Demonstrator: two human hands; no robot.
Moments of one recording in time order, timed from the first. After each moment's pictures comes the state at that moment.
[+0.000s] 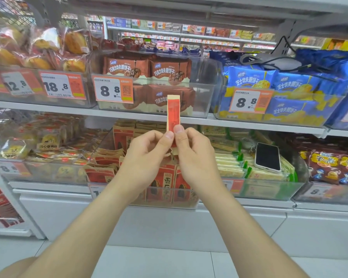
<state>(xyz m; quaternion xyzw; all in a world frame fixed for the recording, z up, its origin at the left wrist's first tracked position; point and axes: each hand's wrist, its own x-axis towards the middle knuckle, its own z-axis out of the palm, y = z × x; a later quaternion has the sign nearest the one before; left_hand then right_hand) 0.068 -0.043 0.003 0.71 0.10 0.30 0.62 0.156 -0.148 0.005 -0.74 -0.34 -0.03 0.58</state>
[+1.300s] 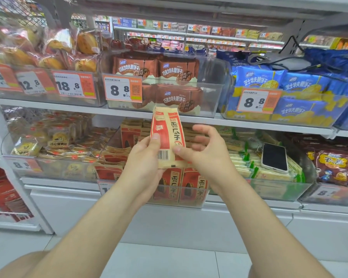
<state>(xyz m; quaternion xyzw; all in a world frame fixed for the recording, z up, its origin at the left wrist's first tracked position) 0.060 -0.049 0.004 0.47 0.18 0.27 0.82 0.167 -0.156 0.008 -0.73 -0.27 0.13 0.62</state>
